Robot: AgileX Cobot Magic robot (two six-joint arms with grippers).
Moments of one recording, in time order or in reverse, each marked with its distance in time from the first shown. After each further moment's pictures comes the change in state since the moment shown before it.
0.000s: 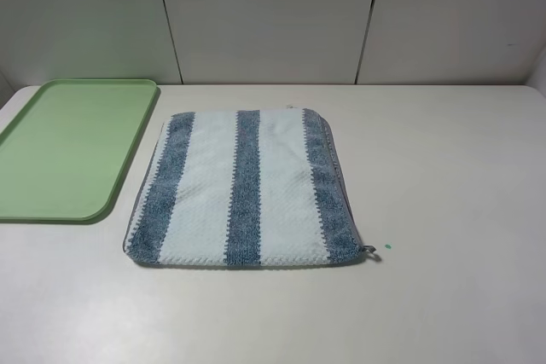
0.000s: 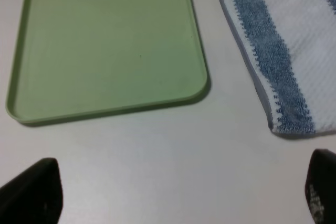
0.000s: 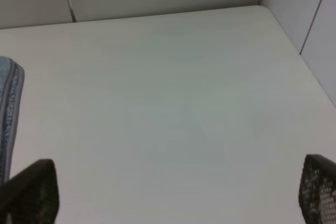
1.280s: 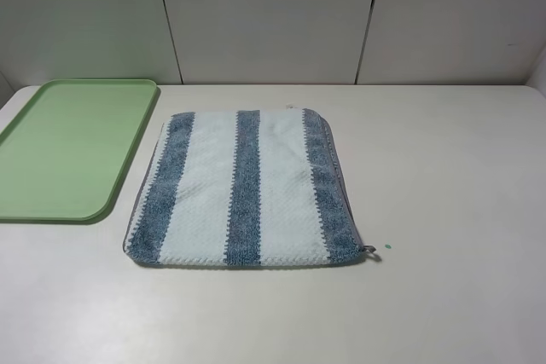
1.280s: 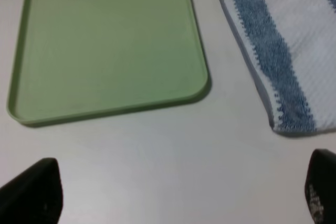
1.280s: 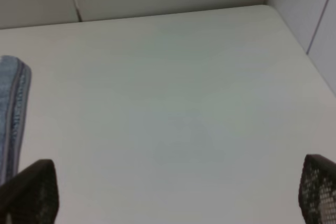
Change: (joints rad) left arm 0.000 0.016 -0.001 0.000 0.001 0.018; right arm 0.000 0.000 0.000 0.031 0.000 -0.013
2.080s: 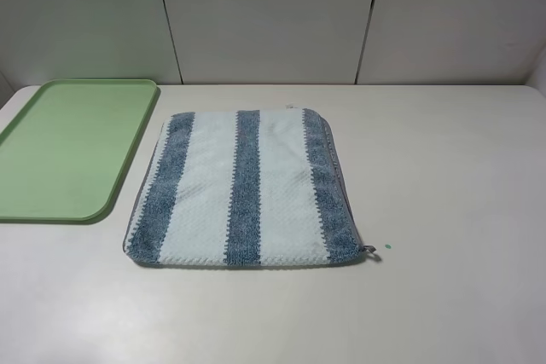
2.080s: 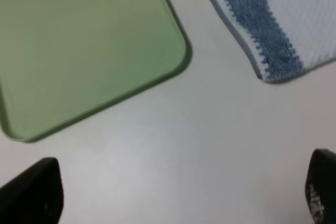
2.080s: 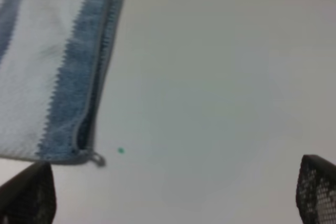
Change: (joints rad) left arm -0.117 0.384 -0.164 0.005 0.029 0.184; right arm 0.098 0.396 -0.115 0.226 0.004 -0.260
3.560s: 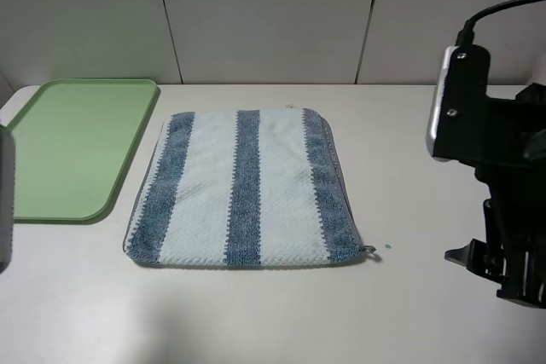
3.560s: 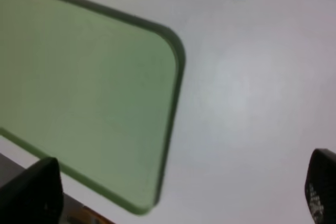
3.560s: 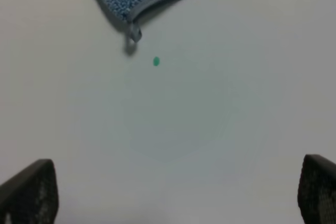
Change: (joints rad) left arm -0.735 0.483 -0.016 0.446 0.020 0.067; right arm 0.837 0.642 -0.088 -0.506 0.012 -0.050
